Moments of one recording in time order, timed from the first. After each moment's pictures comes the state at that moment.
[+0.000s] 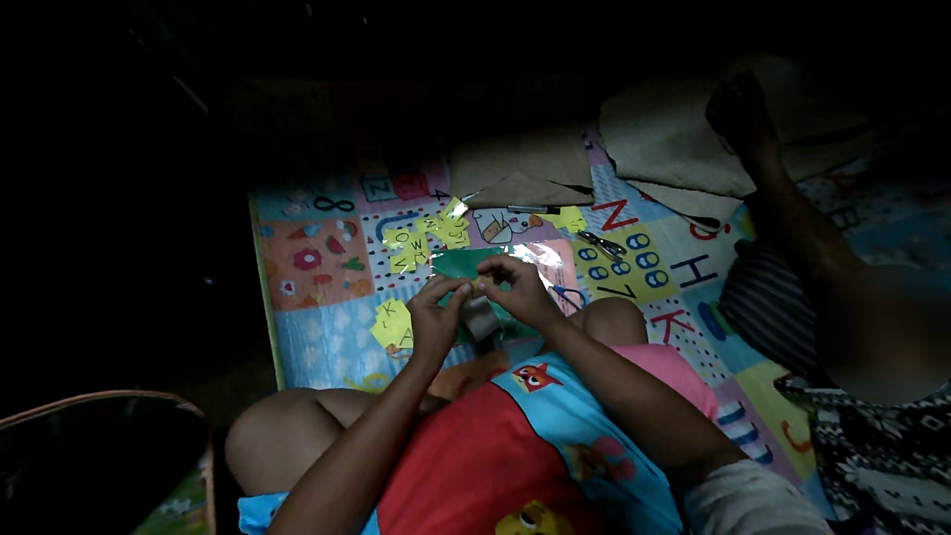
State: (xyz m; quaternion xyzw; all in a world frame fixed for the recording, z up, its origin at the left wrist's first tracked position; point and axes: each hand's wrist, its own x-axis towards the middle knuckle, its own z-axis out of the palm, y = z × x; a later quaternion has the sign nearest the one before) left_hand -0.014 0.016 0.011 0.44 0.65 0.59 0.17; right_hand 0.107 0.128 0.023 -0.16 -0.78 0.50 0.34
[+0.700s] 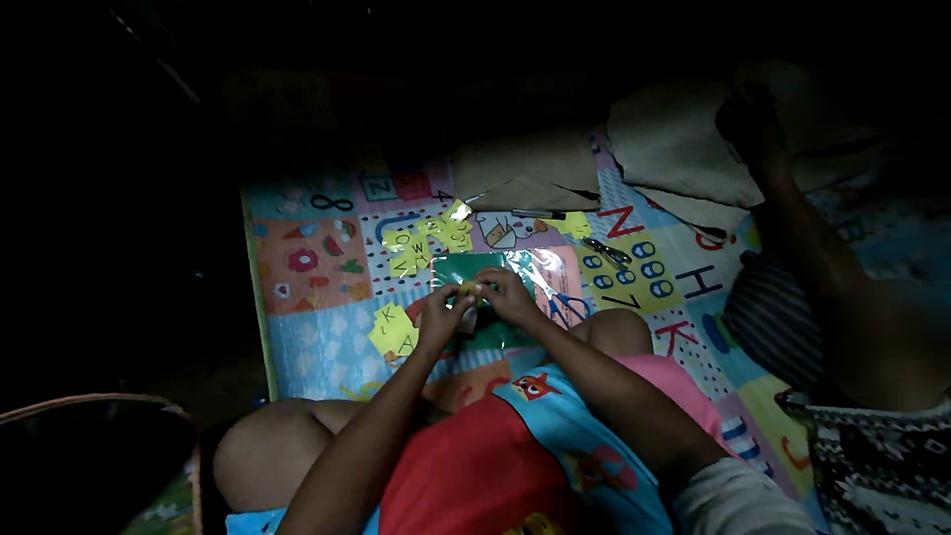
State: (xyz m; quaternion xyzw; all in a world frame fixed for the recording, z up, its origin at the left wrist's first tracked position) left_hand -0.047 0.046 -0.052 0.41 0.70 0.50 0.31; right_hand 0.080 0.154 -0.018 -0.24 -0.83 0.47 0.19
